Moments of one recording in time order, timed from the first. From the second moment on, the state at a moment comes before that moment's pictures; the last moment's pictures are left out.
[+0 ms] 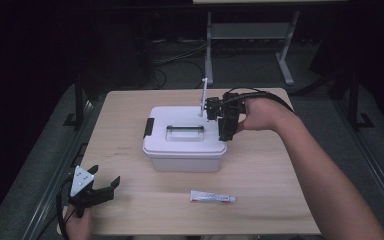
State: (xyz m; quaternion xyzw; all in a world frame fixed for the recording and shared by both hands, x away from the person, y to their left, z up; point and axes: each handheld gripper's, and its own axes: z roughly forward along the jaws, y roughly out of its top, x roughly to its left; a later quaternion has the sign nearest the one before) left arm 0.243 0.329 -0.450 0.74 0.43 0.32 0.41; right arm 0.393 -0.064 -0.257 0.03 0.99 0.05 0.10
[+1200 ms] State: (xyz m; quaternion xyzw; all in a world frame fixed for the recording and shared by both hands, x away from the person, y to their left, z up) left arm 0.243 0.336 -0.450 0.73 0.44 0.32 0.42; right arm 0.407 0.030 -0.270 -0.02 0.99 0.03 0.11
